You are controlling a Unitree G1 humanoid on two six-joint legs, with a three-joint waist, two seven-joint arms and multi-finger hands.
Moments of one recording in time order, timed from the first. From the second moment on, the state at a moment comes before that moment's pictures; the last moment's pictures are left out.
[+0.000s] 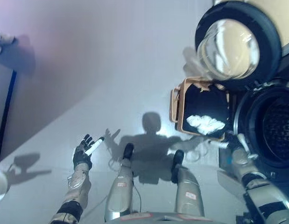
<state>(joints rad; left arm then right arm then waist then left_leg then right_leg) -0.08 0.29 -0.14 0.73 -0.63 -0.32 0.17 -0.55 -0.65 0.24 1.30 0.09 -0.15 -0.25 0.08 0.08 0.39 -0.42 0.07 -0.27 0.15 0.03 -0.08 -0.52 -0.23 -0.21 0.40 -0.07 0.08</state>
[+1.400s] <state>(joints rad) -0.01 0.47 -0.20 0.04 -0.55 -0.34 0.19 -0.69 -0.91 0.33 1.32 -0.22 -0.12 -0.40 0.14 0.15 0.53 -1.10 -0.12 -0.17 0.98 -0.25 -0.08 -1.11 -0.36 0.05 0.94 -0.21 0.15</state>
